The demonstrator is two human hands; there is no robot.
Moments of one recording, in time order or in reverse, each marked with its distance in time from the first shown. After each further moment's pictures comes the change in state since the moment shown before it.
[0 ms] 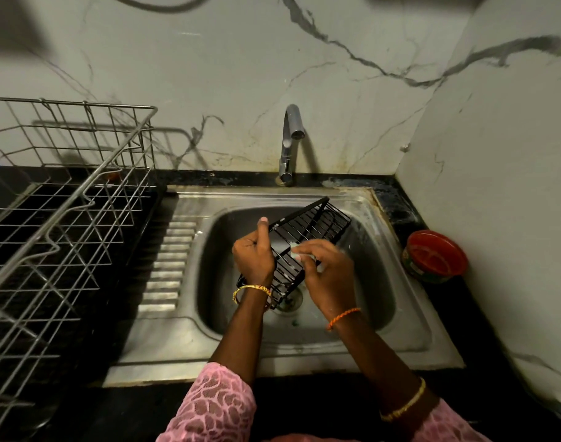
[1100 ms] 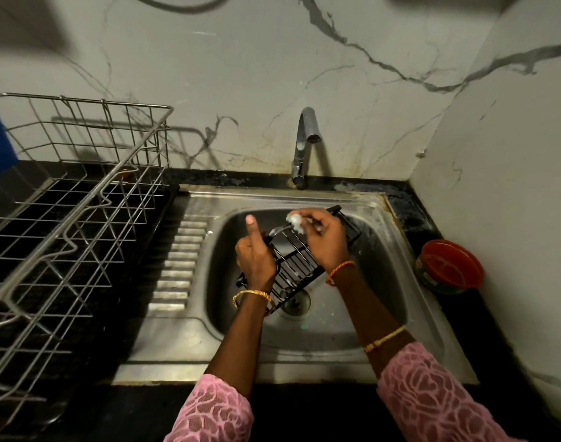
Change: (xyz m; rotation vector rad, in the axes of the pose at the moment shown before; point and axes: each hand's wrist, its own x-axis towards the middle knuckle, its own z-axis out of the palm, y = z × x) left_hand 0.005 0.017 -0.014 -0.010 0.023 -0.113; right_hand 0.072 0.012 0.035 0.219 -0.136 0.052
